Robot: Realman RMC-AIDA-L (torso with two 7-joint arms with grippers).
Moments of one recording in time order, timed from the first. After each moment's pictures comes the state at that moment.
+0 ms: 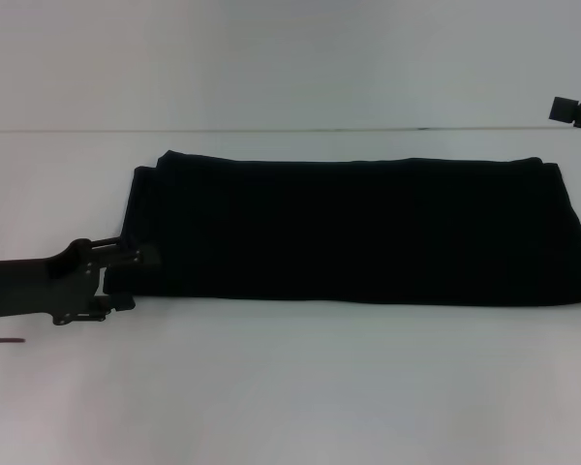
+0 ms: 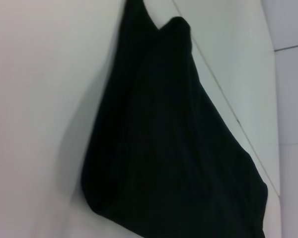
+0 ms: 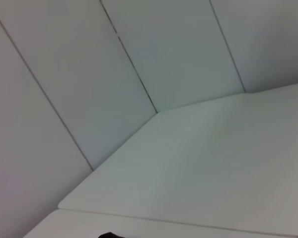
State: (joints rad) left arm -0.63 -1.99 0.21 0.57 2.49 1.51 -2.56; right arm 0.63 1.92 -0.38 -0.70 -2.05 -1.47 1.83
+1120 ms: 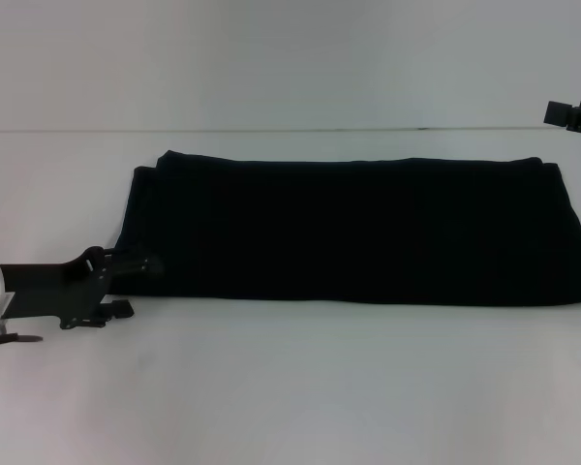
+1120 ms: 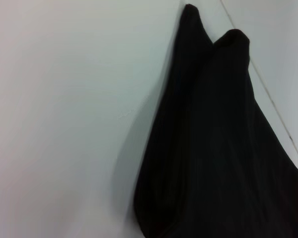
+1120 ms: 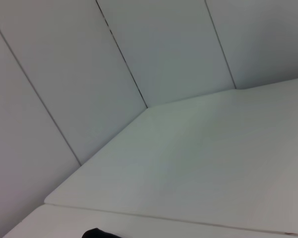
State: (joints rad) left arm -0.66 -1.99 0.29 0.49 2.51 1.32 -2.61; right arm 0.63 1.93 -0.41 -0.70 -2.05 -1.42 1.82
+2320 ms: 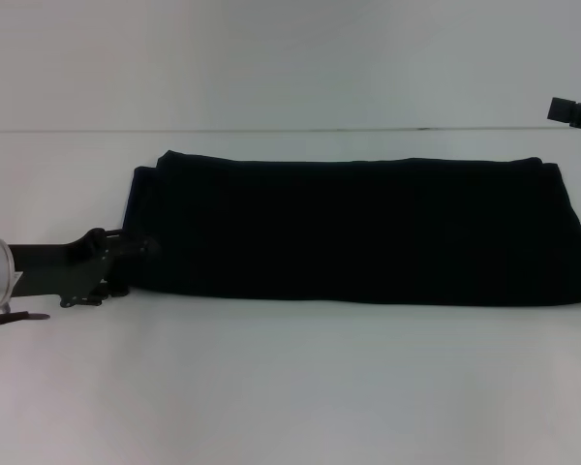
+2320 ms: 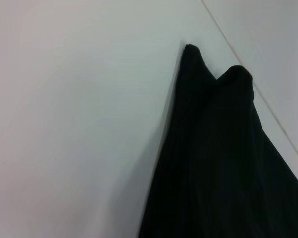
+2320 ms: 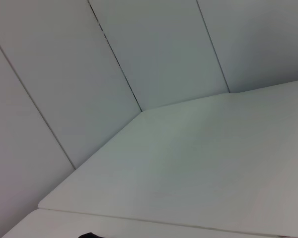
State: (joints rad) left arm -0.69 -1.98 0.31 0.46 2.51 1.20 -2.60; right arm 0.63 1.93 -0.40 -0.70 -2.04 -1.40 1.82
